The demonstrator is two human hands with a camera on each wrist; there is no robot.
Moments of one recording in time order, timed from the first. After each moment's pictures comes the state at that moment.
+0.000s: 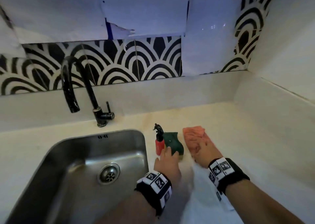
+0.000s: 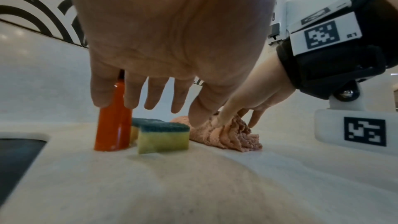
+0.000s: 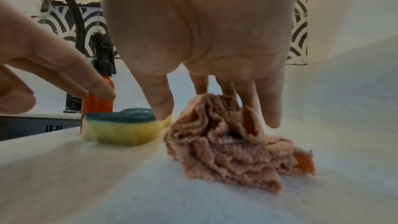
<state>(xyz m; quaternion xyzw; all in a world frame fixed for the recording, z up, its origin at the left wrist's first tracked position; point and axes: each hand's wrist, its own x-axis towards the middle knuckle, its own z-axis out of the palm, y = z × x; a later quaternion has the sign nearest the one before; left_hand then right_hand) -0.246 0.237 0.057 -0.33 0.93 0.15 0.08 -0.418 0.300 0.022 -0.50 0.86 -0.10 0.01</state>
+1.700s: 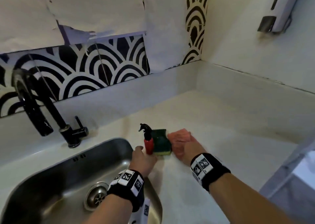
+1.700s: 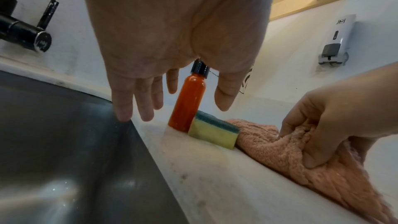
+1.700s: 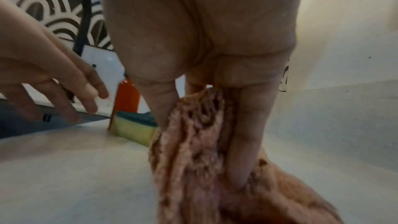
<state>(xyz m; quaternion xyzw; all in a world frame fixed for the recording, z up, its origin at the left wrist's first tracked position) -0.206 0.155 0.035 -0.38 0.81 0.44 -0.04 -0.352 0.291 0.007 -0.33 0.94 -0.12 0.04</state>
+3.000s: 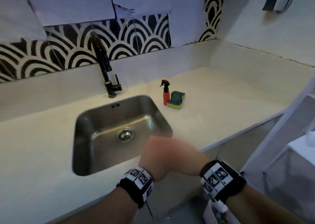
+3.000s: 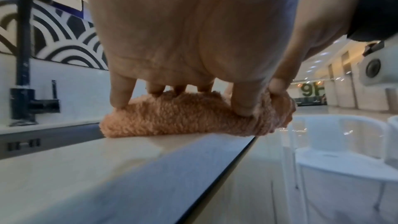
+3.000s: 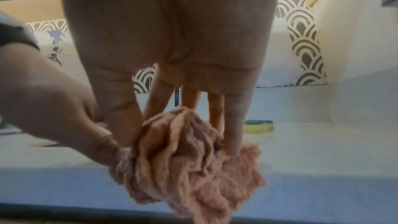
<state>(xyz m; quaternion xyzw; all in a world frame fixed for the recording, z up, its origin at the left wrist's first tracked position) 0.040 0.284 0.016 -0.16 0.98 0.03 0.10 -0.056 0.417 0.062 -0.54 0.81 -0.16 0.18</state>
